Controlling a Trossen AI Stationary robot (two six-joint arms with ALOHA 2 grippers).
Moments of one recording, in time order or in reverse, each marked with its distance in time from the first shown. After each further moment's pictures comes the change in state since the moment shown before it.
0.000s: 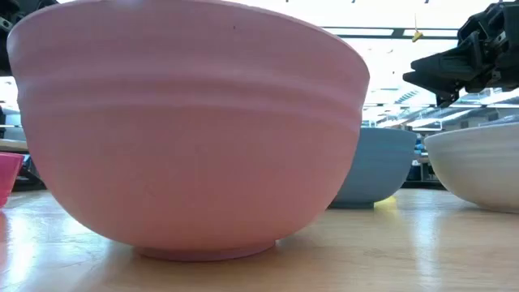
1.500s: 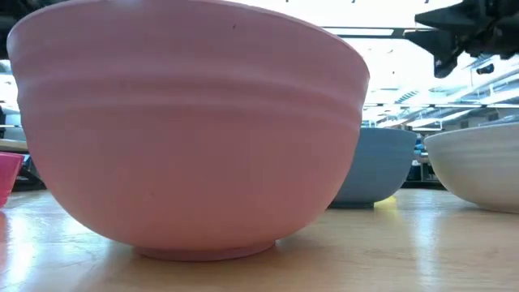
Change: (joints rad) left arm 0.000 0.106 0.099 -0.014 -0.122 -0.304; right arm 0.000 0.114 0.173 0.025 -0.053 0.068
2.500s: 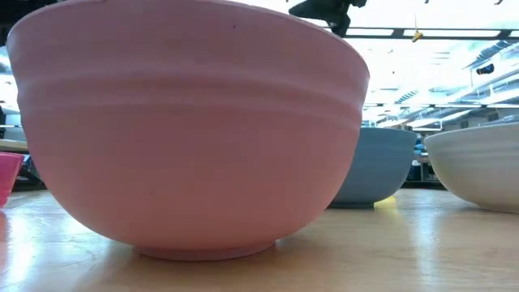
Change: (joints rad) left arm 0.000 0.398 0.133 0.372 -0.040 -0.079; right arm -0.016 1.149 0.808 -0.135 -0.158 0.012
